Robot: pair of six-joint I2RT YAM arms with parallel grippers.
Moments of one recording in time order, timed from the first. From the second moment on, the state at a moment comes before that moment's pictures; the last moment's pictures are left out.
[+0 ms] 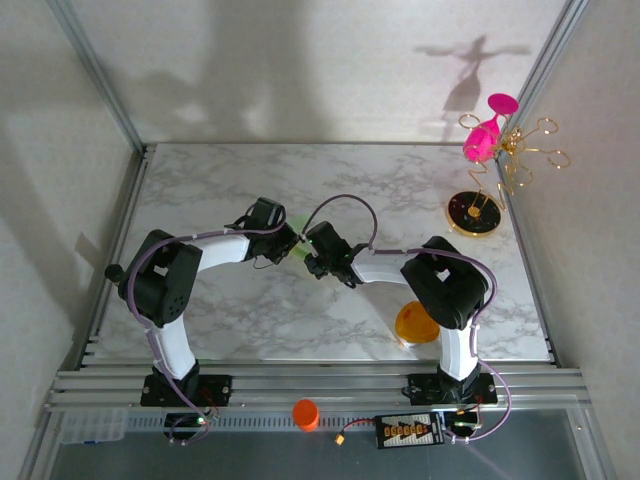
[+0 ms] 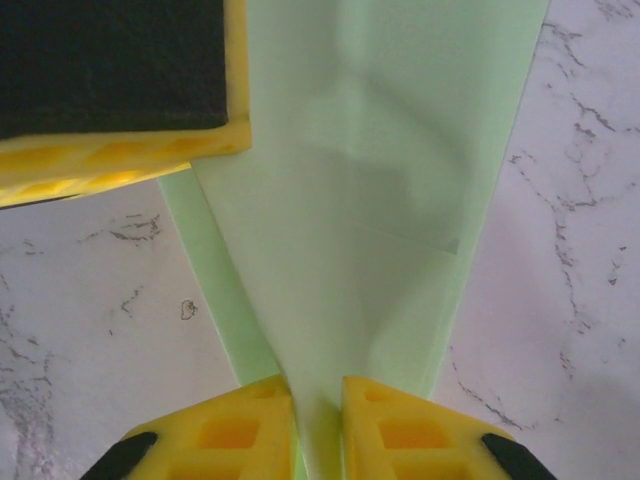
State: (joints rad) left arm -0.44 1.84 1.01 -0.09 0.19 -1.26; right arm 0.84 1.93 1.07 -0.02 0.13 0.08
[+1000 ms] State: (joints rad) left arm -0.37 1.62 0.80 0.03 0.18 -1.30; right arm 0.71 1.90 0.93 0.19 -0.20 0.12
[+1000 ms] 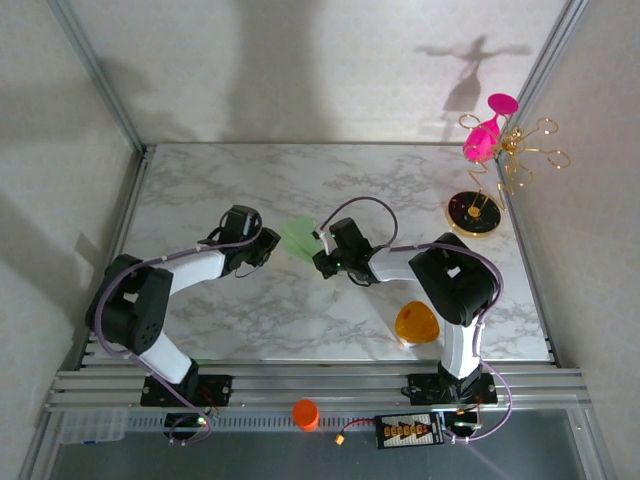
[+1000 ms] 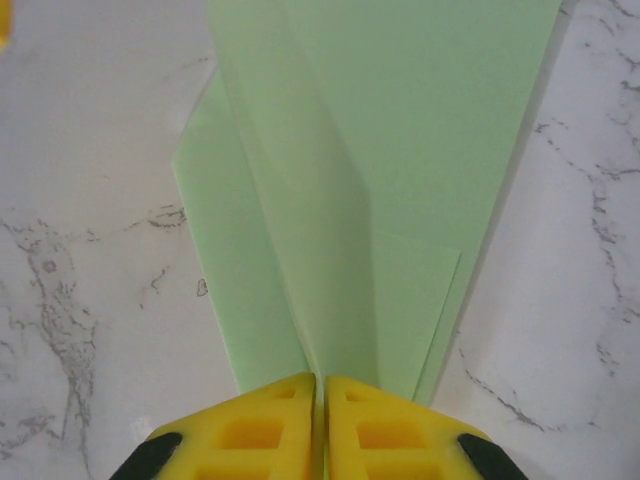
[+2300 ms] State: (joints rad) left arm -0.44 1.88 0.96 0.06 0.27 -1.24; right arm 0.63 1.90 0.94 0.14 -0.36 0.12
